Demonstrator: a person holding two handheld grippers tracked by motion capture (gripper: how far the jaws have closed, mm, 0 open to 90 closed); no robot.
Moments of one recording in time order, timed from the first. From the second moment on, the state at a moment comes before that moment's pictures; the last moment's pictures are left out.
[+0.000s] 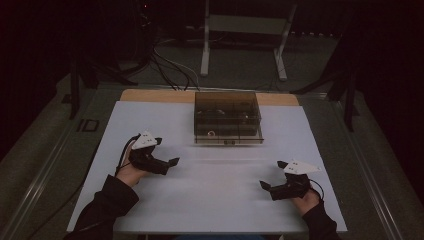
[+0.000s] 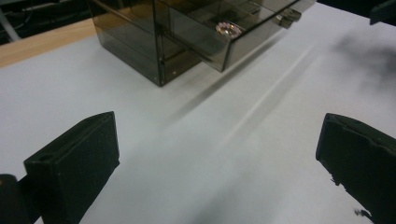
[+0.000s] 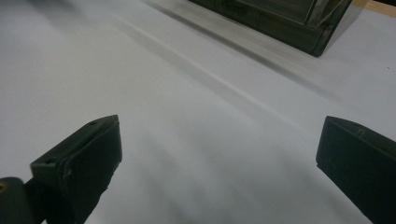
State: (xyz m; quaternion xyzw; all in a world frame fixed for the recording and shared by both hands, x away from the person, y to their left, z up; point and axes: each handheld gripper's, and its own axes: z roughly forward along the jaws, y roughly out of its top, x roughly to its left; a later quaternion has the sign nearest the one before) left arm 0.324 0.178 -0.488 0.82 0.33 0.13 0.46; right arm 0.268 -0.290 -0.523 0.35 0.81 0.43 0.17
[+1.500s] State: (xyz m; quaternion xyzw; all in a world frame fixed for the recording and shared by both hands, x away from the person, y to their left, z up) left arm 0.277 0.210 -0.513 0.81 0.34 0.15 0.45; right arm 0.268 -0.290 -0.523 0.35 0.81 0.43 0.17
